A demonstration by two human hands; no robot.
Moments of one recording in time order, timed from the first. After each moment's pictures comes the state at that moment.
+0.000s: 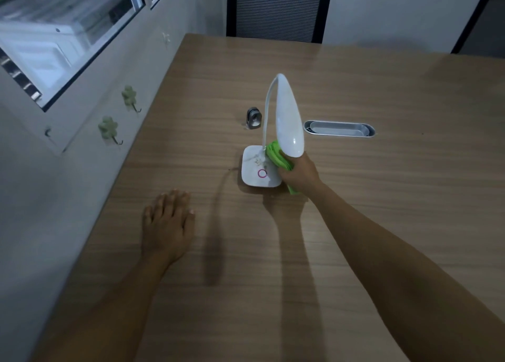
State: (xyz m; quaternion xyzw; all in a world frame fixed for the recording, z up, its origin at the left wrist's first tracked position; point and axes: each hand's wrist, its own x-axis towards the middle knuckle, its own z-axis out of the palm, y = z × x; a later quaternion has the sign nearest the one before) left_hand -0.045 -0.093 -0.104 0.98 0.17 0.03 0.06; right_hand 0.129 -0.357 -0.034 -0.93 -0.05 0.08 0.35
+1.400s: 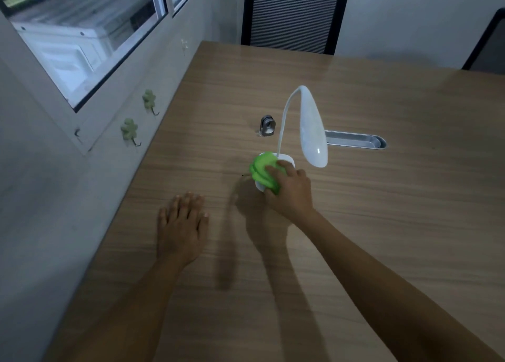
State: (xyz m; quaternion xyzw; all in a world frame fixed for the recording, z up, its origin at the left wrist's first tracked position) left_hand -0.046 -0.094 -0.105 0.98 0.17 0.04 0.07; right_hand 0.074 -0.312 -0.026 -0.97 -0.18 -0.03 0.16
